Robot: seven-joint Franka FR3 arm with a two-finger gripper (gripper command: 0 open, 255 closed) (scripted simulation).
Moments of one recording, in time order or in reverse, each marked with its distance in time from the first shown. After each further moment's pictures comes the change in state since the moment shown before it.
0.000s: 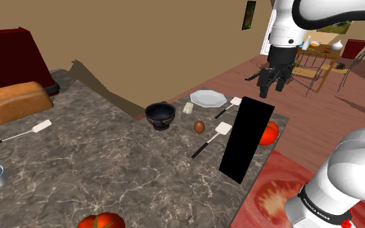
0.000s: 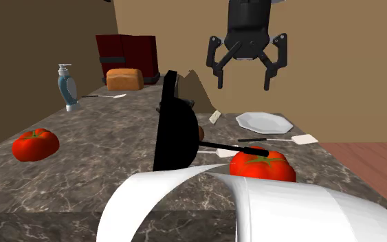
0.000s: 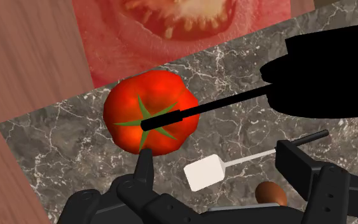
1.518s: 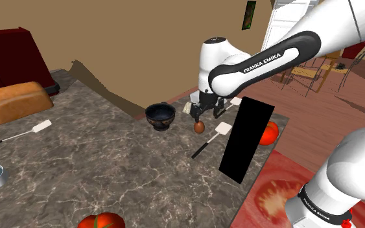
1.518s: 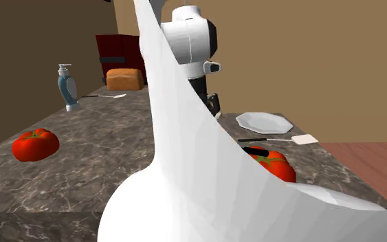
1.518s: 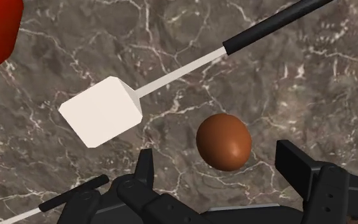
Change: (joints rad) arm -0.014 0.622 0.295 0.032 -0.055 0.712 0.484
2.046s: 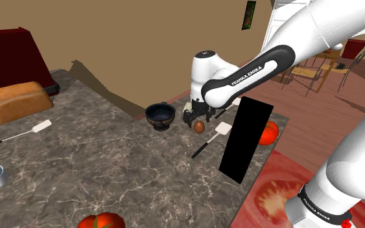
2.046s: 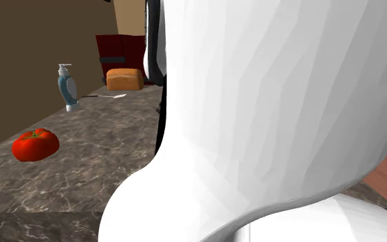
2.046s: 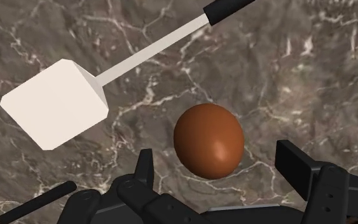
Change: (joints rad) arm -0.013 0.154 0.024 0.038 -0.096 0.126 0.115
